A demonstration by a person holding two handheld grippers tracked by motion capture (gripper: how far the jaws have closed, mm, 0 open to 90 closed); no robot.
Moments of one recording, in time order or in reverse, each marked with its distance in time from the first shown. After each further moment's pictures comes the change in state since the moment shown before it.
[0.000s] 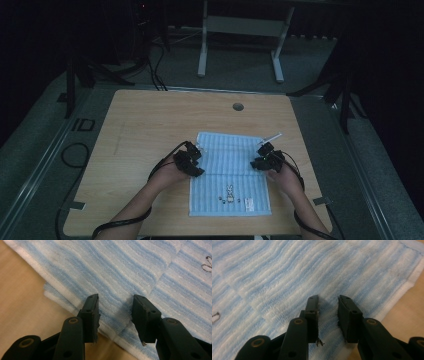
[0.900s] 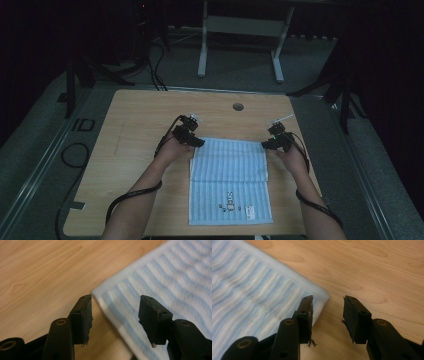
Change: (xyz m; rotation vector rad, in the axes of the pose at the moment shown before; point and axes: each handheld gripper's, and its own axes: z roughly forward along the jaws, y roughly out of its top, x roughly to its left) left arm 0.078 0.051 0.004 -0.133 0.124 -0.230; right arm -0.072 0.037 -0.001 -0.004 -0.141 0.158
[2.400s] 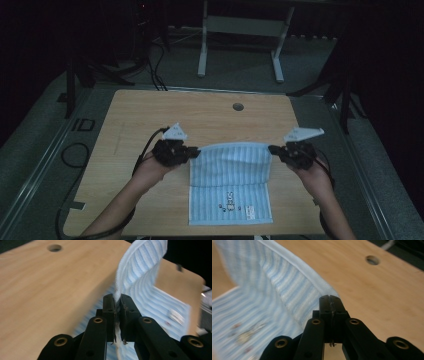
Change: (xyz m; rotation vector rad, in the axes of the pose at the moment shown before) left arm -0.073 -0.075 -0.144 -0.322 -0.226 0.176; right arm 0.066 -0.058 -0.147 -0.341 0.128 -0.284
